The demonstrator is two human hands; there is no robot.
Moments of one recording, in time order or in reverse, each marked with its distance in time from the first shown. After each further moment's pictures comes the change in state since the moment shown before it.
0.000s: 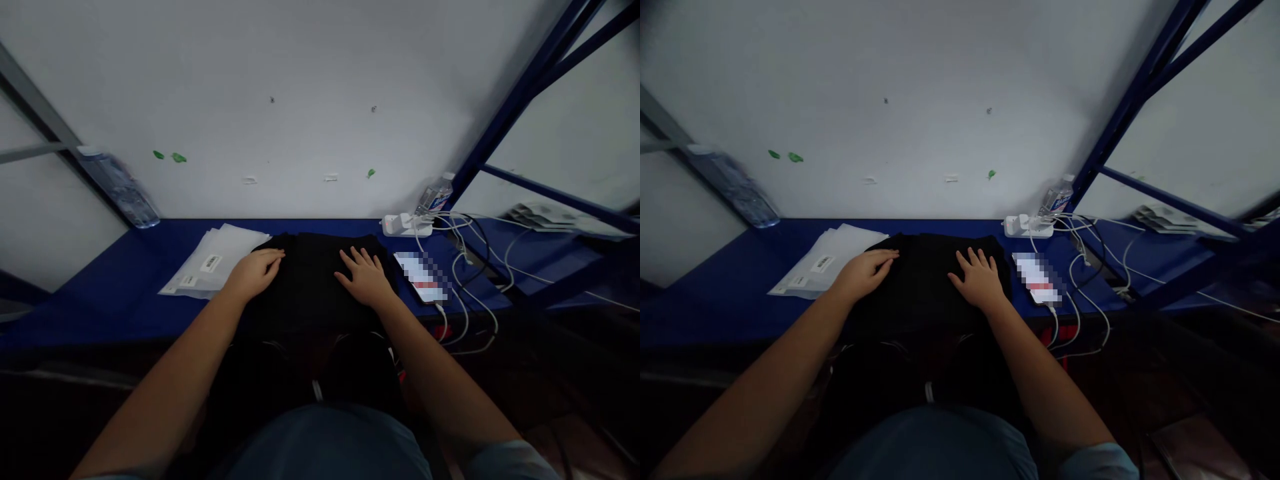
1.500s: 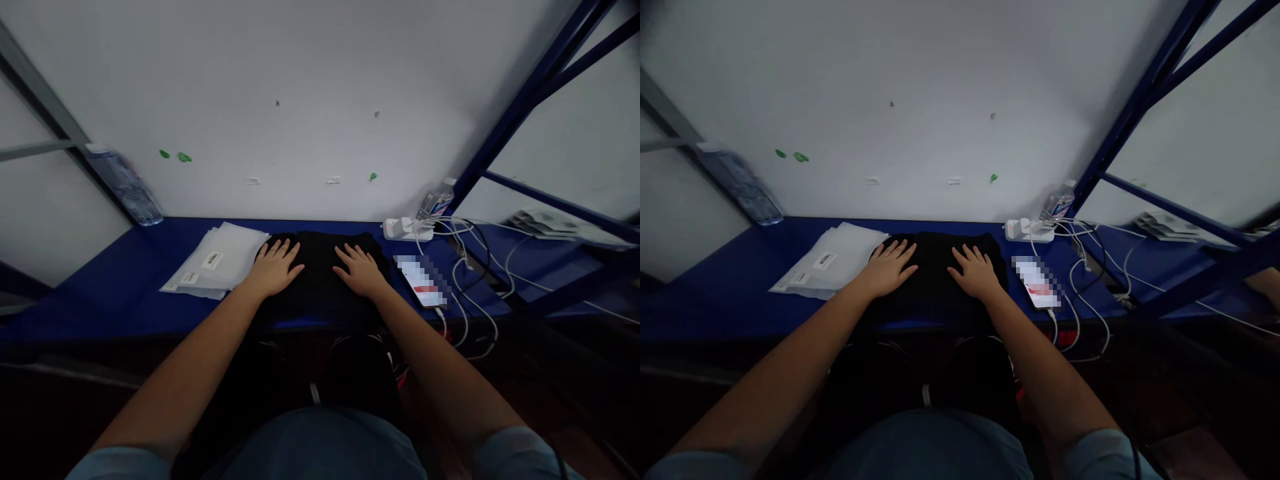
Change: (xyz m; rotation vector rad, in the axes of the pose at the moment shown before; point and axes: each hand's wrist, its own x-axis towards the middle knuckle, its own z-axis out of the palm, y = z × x) left_hand 0.023 0.024 0.030 0.343 -0.289 -0.154; right_hand 0.027 0.006 0.000 0.036 -0.064 -0.063
